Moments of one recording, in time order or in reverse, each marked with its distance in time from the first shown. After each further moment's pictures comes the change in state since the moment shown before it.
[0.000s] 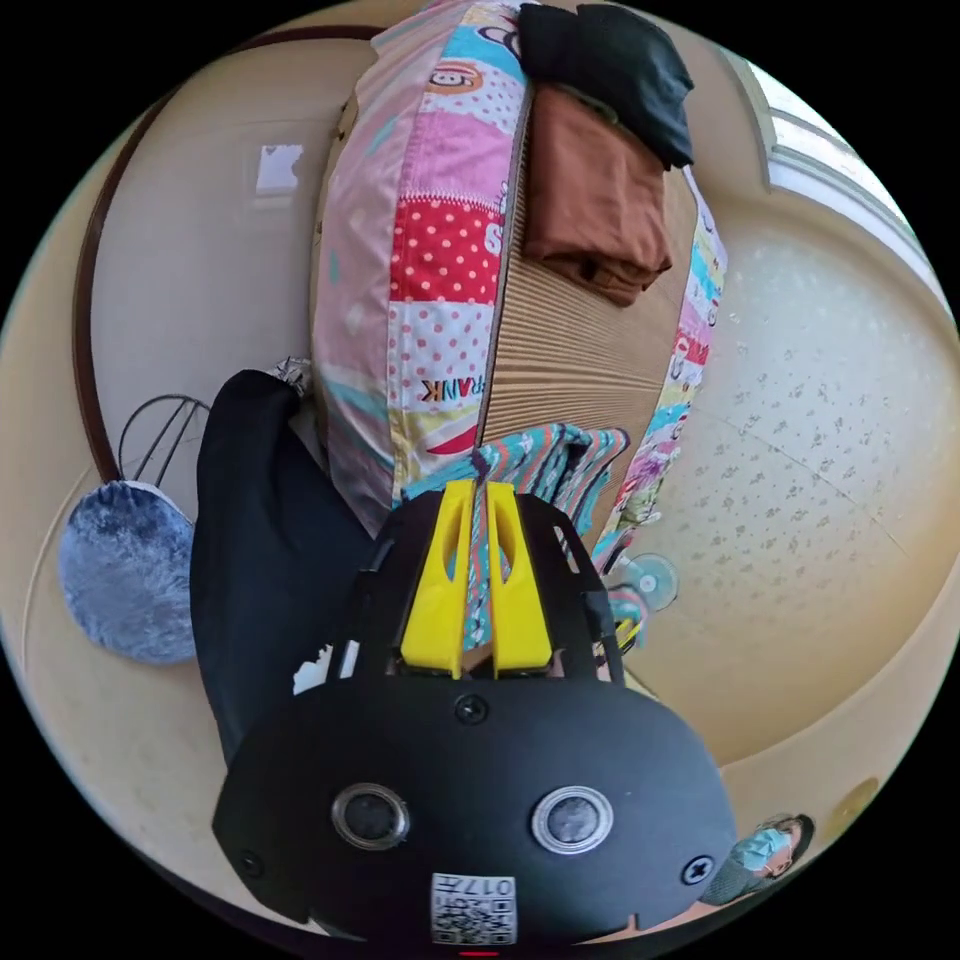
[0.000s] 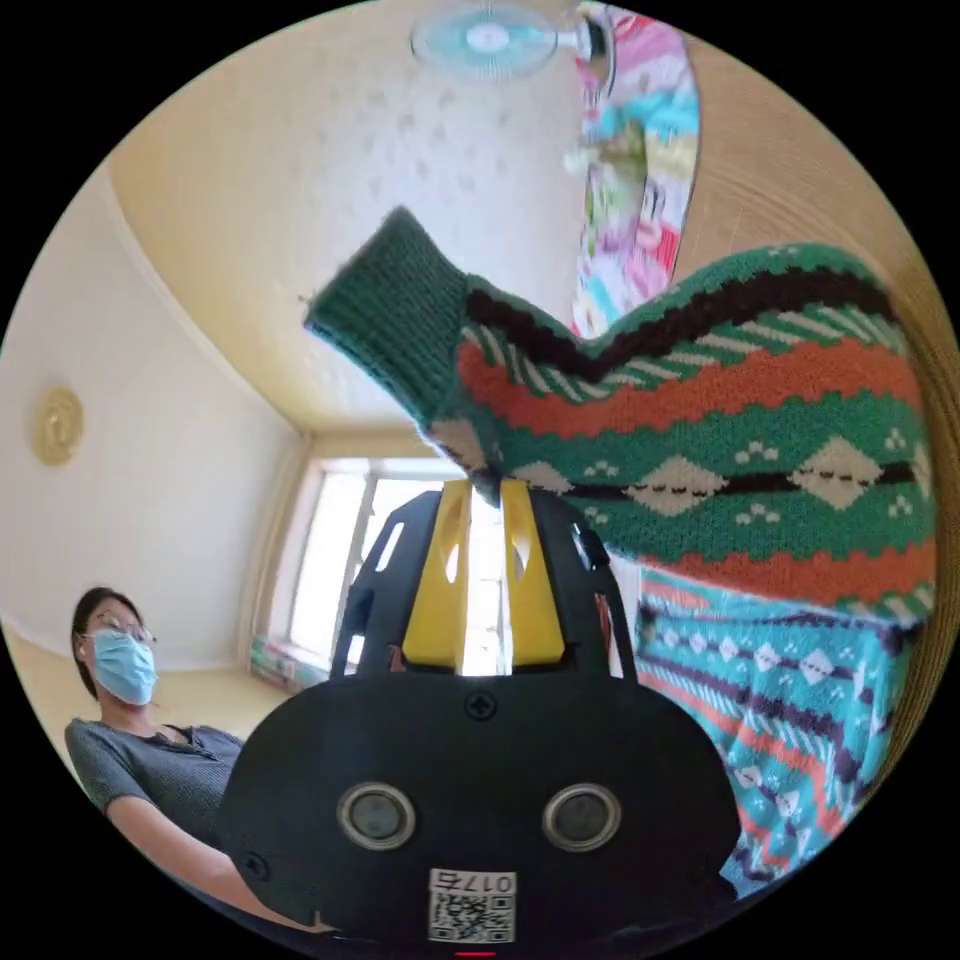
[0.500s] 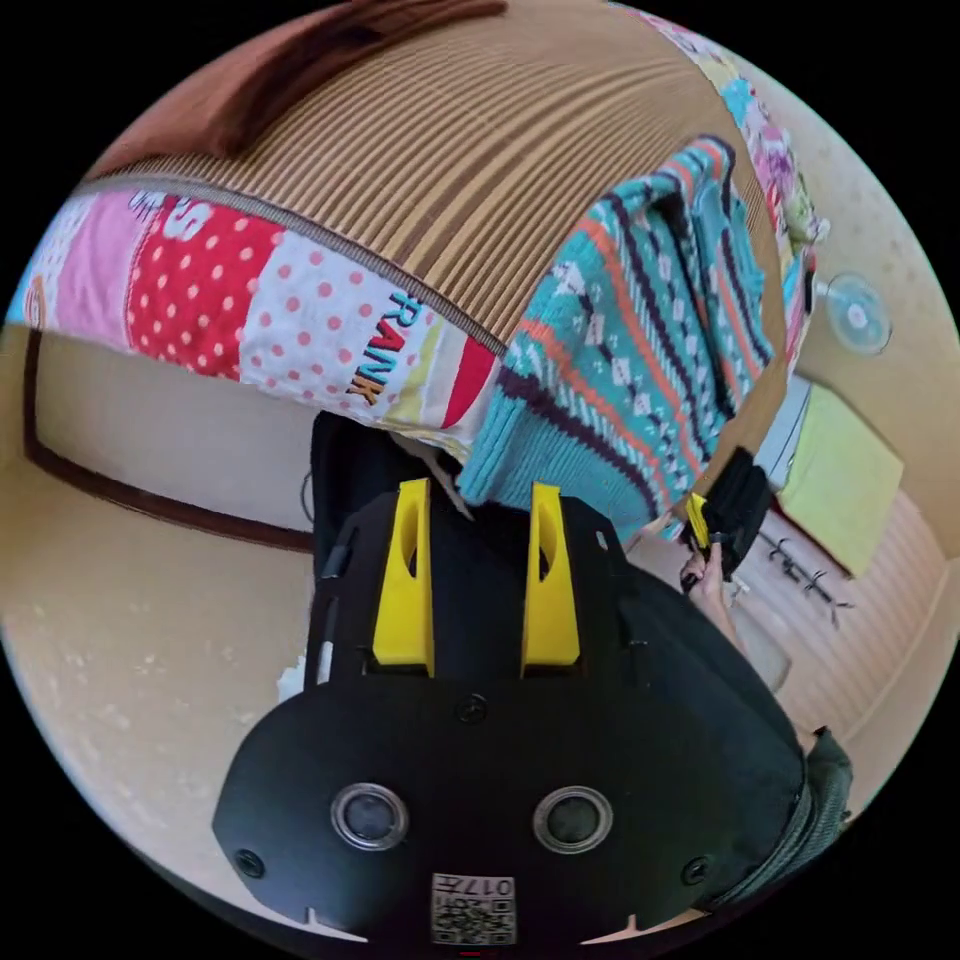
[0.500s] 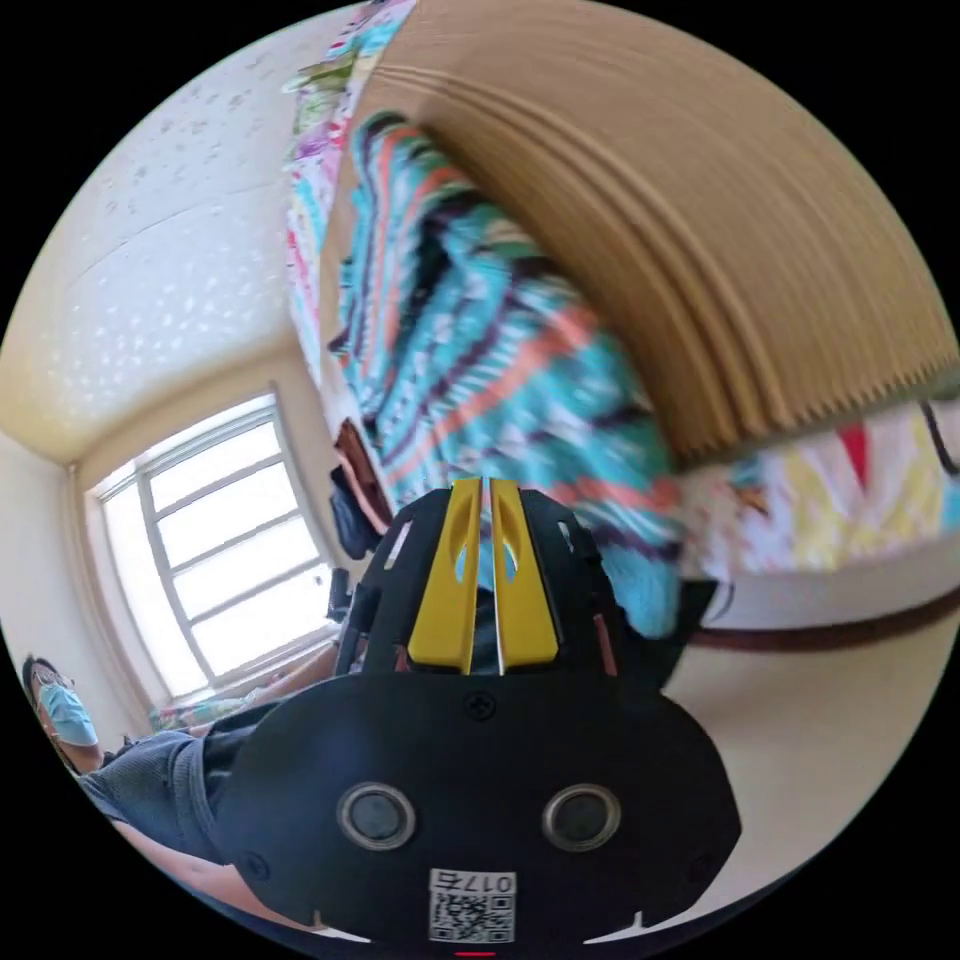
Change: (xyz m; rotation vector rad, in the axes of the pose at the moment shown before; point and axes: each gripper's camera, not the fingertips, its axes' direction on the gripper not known) left arm 0.136 -0.073 0.122 -0.572 -0.728 0.566; right arm 0.126 0.182 -0.049 -0.175 0.663 0.403
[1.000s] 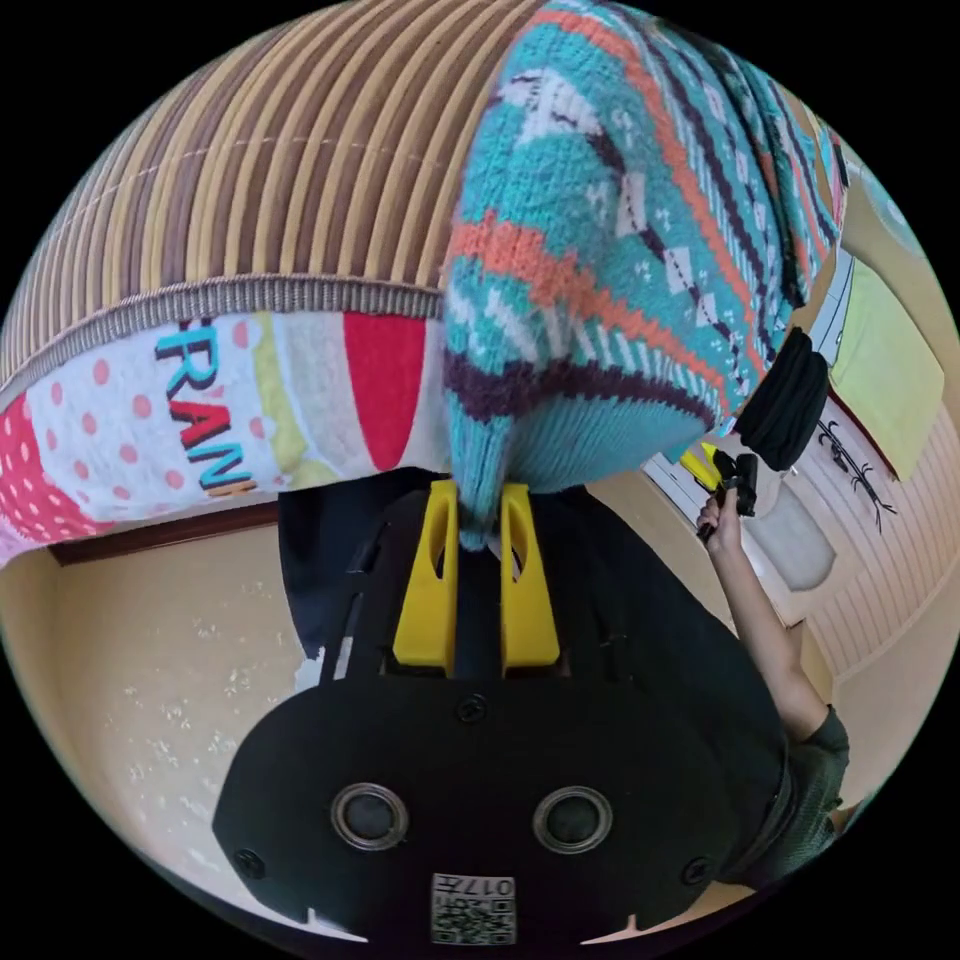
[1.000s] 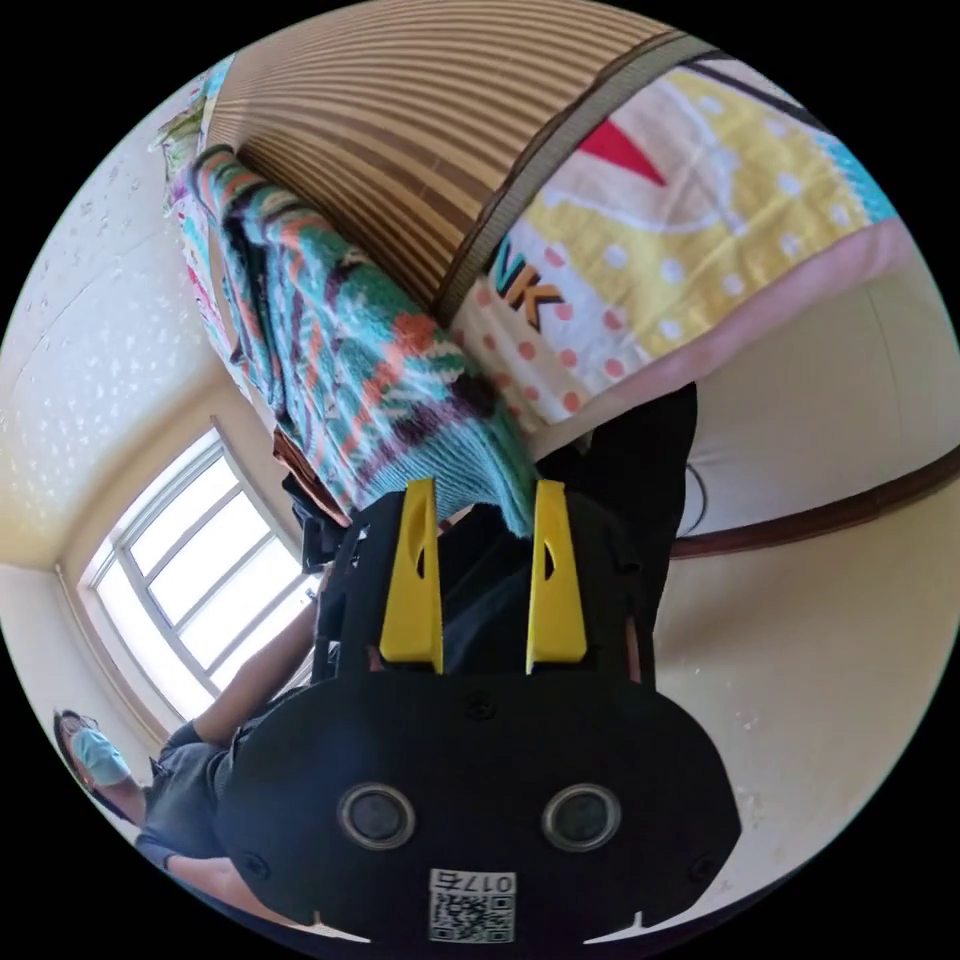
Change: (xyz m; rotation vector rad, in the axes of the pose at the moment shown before) left arm 0.023 -0.105 0.033 -0.370 -0.104 0.184; right arm 0.071 -0.006 0.029 -0.106 0.063 0.239
